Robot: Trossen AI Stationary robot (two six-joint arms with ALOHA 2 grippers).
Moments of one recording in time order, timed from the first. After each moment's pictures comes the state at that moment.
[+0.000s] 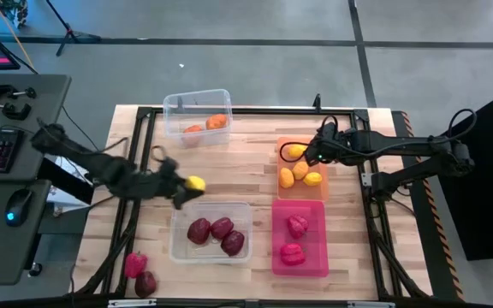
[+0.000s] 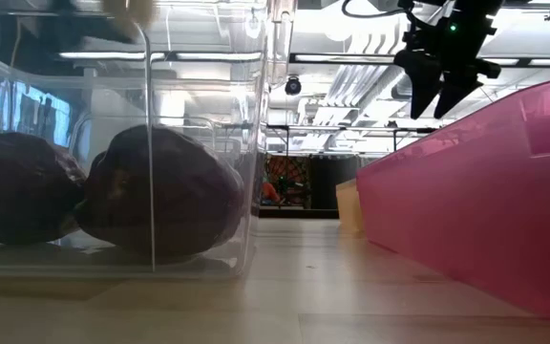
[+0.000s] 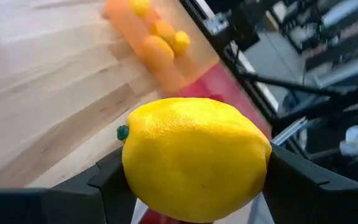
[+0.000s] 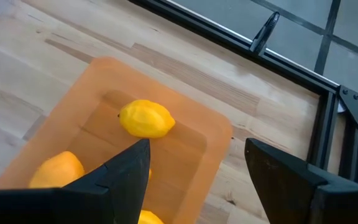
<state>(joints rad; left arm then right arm) -0.47 0.88 0.79 -0.52 -0.56 -1.16 -0.11 1.20 1.03 -1.08 0.63 0.85</state>
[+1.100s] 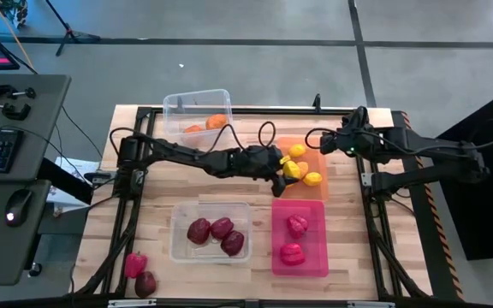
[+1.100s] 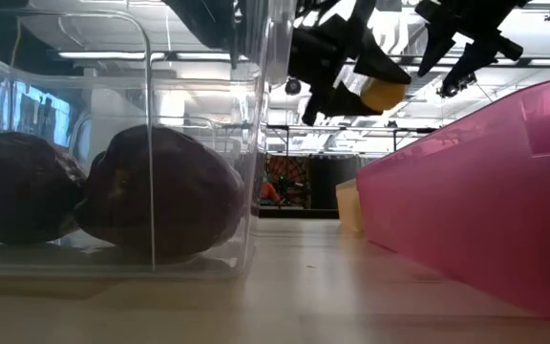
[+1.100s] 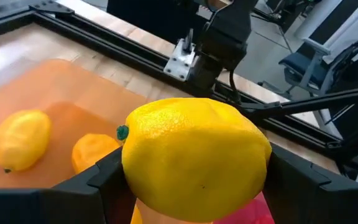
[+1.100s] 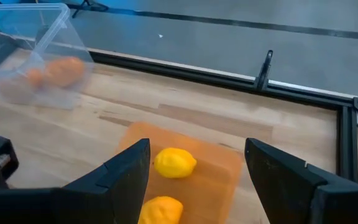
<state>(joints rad) 0.04 2.00 1.39 0.25 -0.04 -0.39 -0.11 0.94 1.03 -1.03 0.68 0.93</state>
